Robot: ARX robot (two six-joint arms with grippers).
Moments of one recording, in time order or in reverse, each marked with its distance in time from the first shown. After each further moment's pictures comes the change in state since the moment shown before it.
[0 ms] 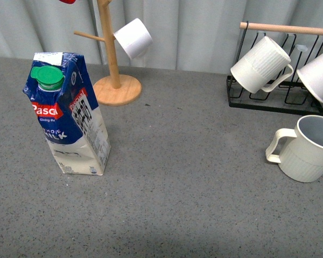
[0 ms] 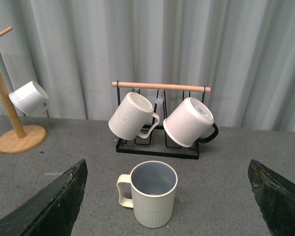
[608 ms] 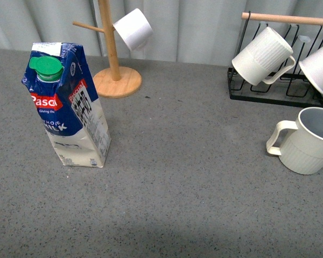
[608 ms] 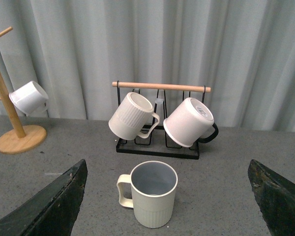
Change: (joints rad) left arm 0.000 0.000 0.000 0.000 0.000 0.000; right arm 0.000 0.000 0.000 0.000 0.000 0.000
